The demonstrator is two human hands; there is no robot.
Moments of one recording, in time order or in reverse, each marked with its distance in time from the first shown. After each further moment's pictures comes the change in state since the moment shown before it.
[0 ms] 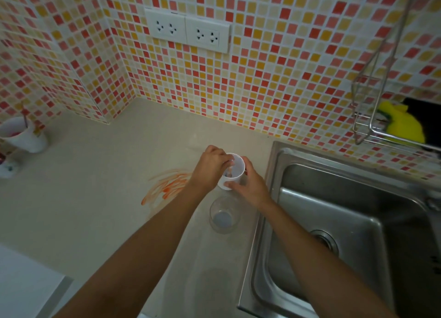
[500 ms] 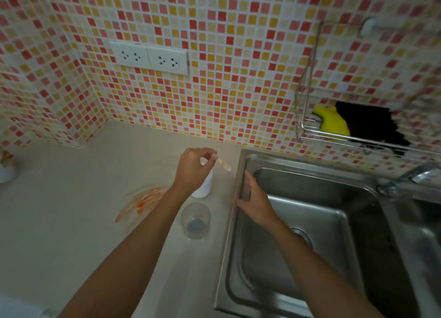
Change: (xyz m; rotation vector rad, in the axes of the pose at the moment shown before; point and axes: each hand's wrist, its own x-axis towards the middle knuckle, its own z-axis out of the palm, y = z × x) left_hand 0.007 0.069 -0.037 -0.371 0.267 -0.095; right_hand -0.063 0.028 -0.077 -0.023 0.137 0.014
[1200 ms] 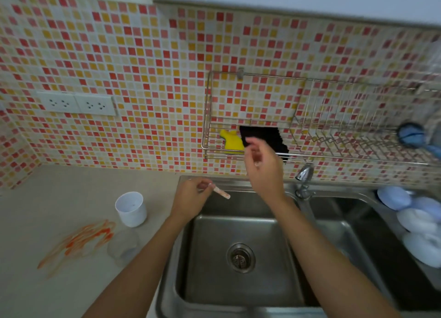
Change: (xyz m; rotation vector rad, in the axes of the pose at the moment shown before) left_hand -0.031 0.158 0.102 -0.194 -0.180 -0.021; right_hand -0.080 -0.077 -0.226 -0.165 0.703 -0.547
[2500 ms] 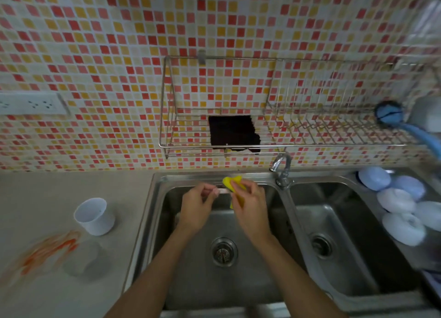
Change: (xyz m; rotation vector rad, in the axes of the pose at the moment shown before) left_hand -0.005 0.029 0.098 -0.096 -0.035 -0.014; right_hand -0.088 0.101 -0.013 -0.297 -0.159 0.225
